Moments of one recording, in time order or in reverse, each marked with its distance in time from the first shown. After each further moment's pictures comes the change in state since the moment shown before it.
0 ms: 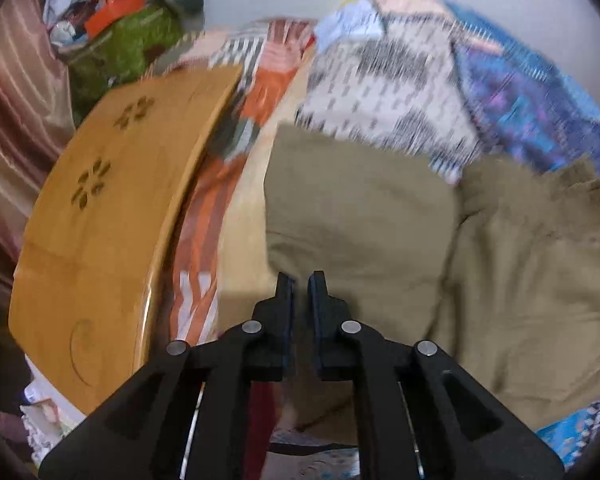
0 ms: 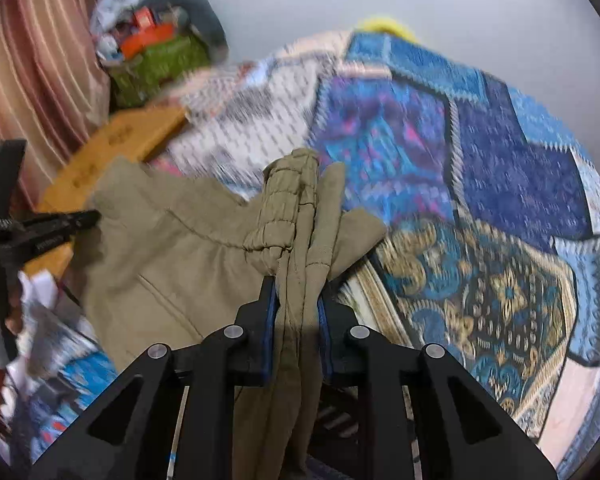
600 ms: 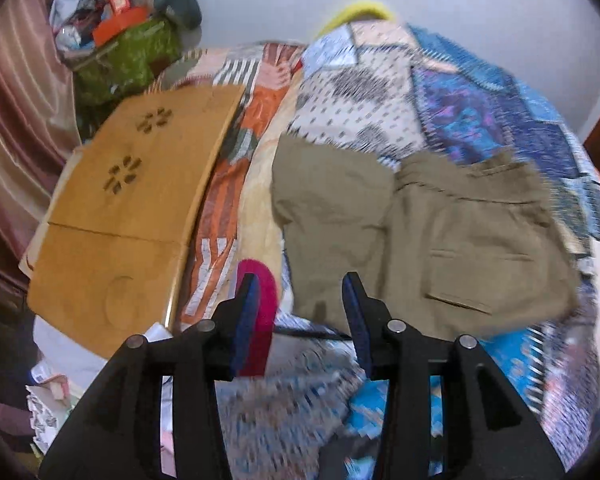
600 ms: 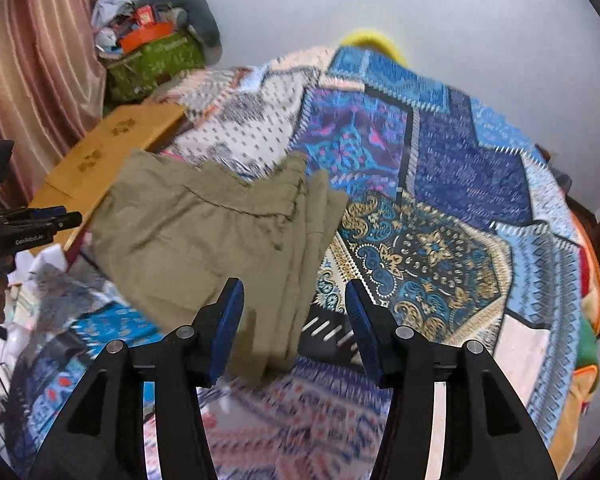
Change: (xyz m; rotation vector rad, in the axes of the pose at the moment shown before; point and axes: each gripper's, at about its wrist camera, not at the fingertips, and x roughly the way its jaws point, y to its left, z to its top) left arm -0.127 -0.002 -0.041 0.016 -0.090 -0.068; right arm -0.083 0.002 -0.018 -0.026 -0.033 -0.046
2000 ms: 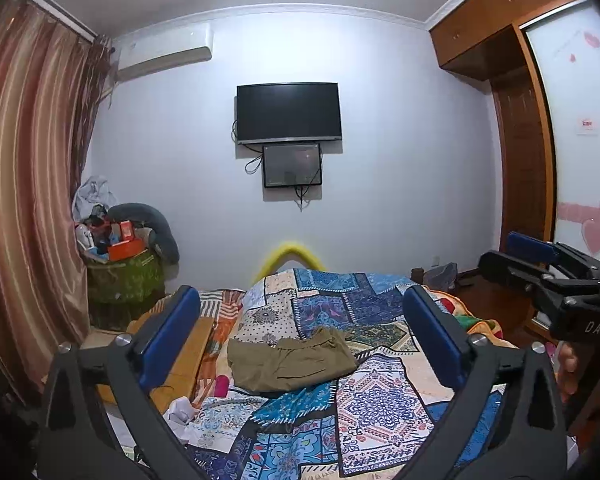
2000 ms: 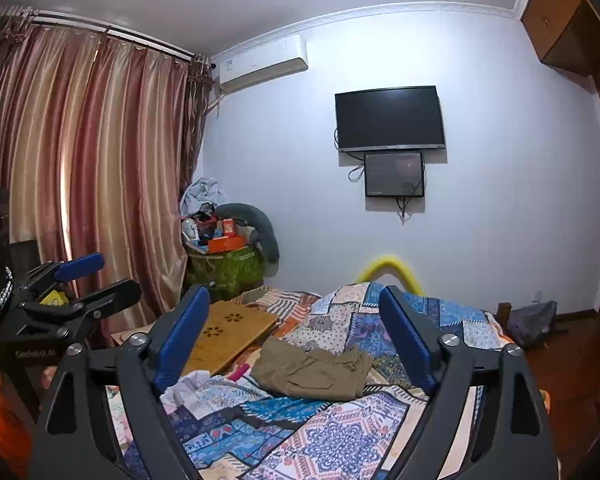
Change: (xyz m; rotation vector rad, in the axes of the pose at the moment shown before) left arm -0.426 -0.081 -0.199 0.137 -0.867 -0.141; right arm -0.353 0.102 -0.123 -0.035 -0.808 0.084
